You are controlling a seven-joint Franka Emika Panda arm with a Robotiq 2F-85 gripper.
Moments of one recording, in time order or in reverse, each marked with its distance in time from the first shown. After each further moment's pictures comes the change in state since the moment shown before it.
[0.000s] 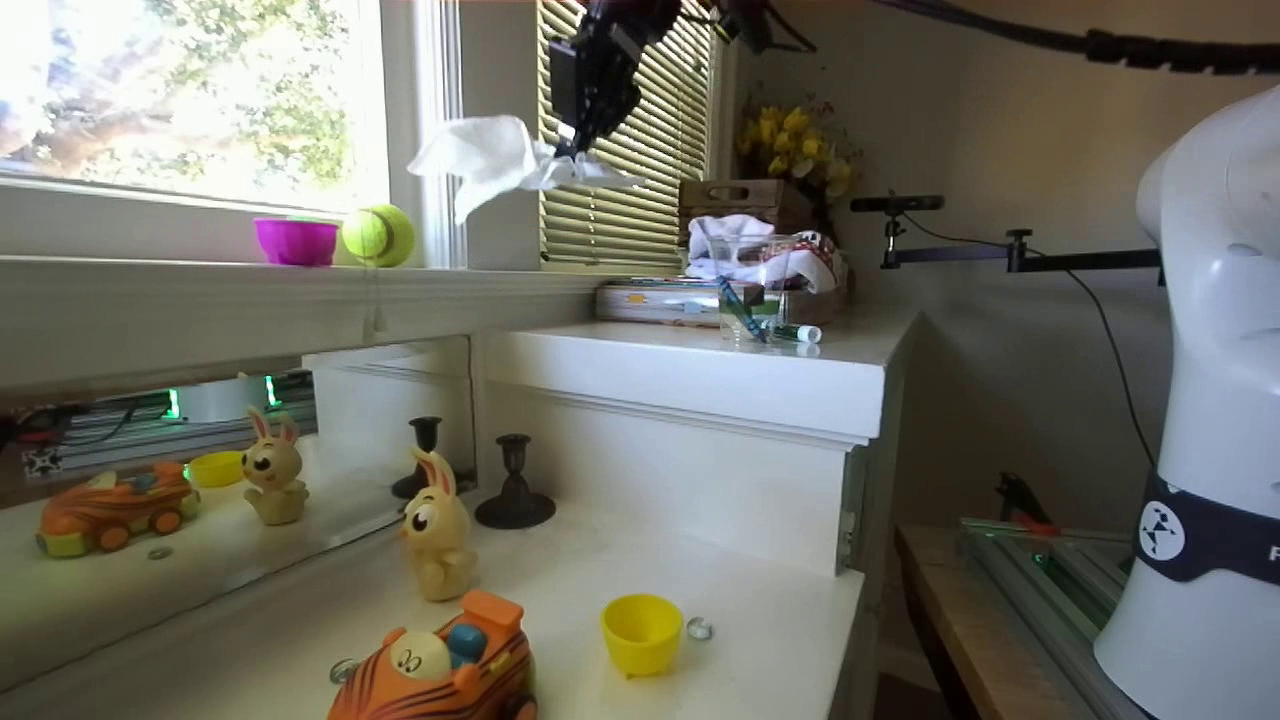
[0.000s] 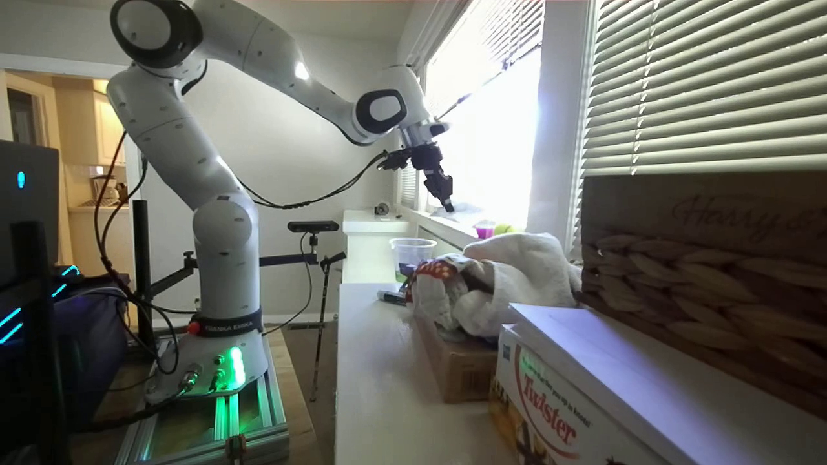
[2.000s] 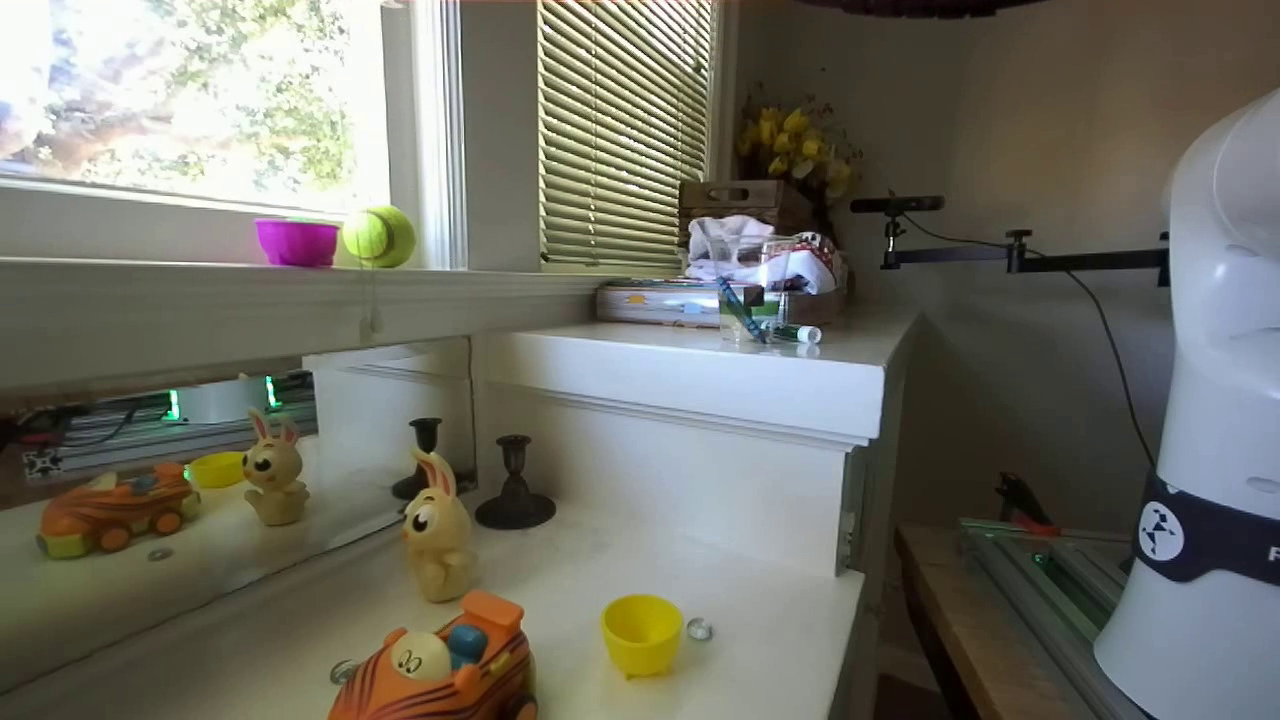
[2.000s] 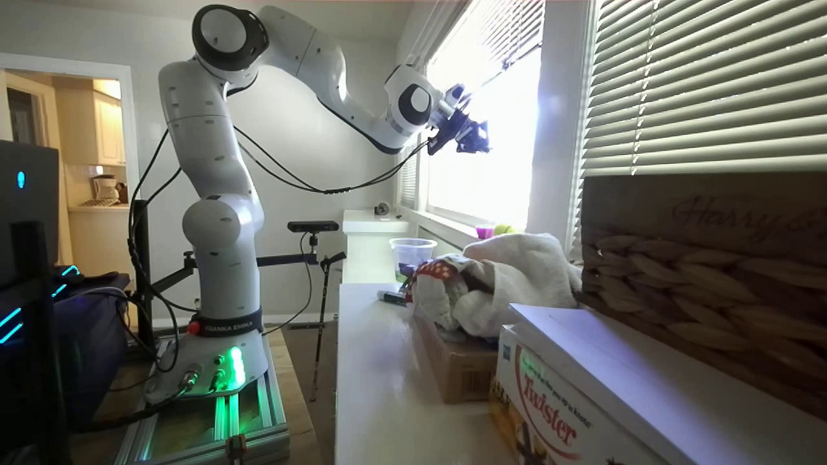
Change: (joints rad) arm -0.178 0.302 0.263 0.323 -0.333 0.582 -0.156
